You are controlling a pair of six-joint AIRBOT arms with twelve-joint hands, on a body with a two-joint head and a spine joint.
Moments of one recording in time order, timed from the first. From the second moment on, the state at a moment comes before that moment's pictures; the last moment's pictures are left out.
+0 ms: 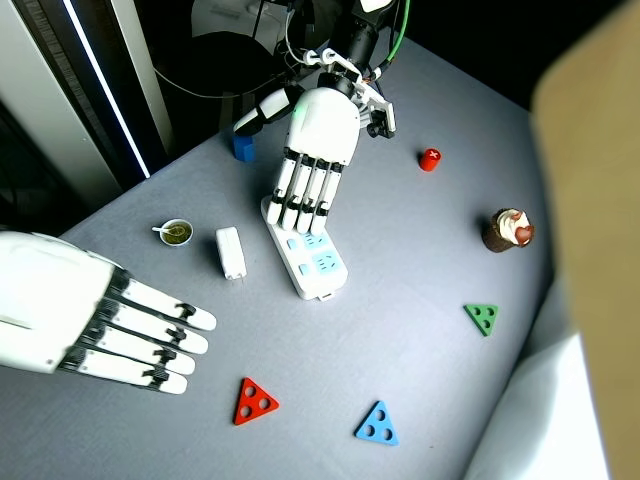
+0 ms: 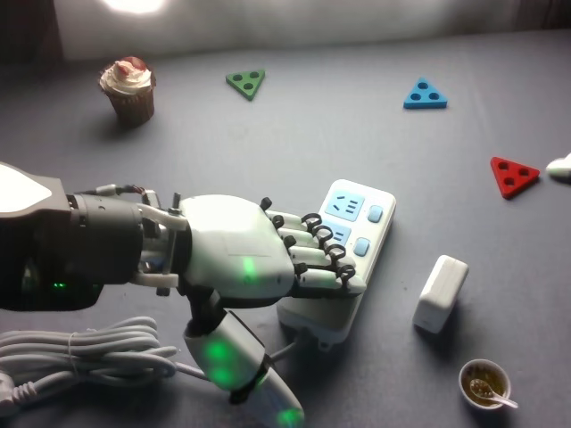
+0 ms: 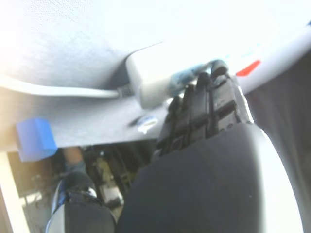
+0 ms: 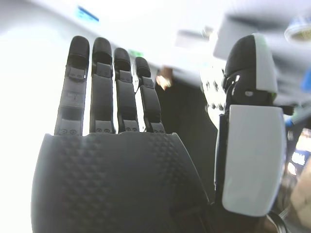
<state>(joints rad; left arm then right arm) 0.59 -1.10 1.08 1.62 -0.34 -0.35 -0.79 -0.61 0.88 0.08 0.77 -0.83</state>
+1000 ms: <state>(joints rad) 0.40 -1.05 1.07 1.57 -0.37 -0.38 -1.03 -0.57 0.88 -0.01 1.01 -0.68</state>
